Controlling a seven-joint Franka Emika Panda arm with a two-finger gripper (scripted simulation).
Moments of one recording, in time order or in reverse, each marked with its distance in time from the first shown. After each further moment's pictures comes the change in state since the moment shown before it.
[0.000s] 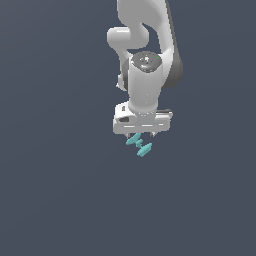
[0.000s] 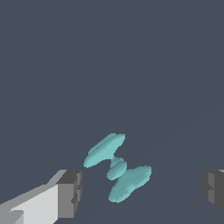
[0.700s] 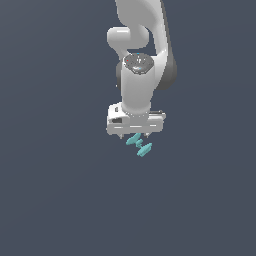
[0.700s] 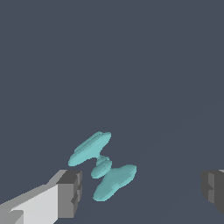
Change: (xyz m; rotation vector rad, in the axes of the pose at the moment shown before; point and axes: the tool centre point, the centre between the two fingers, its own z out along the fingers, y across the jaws) arm -0.001 0.025 0.002 -0.025 -0.012 -0.014
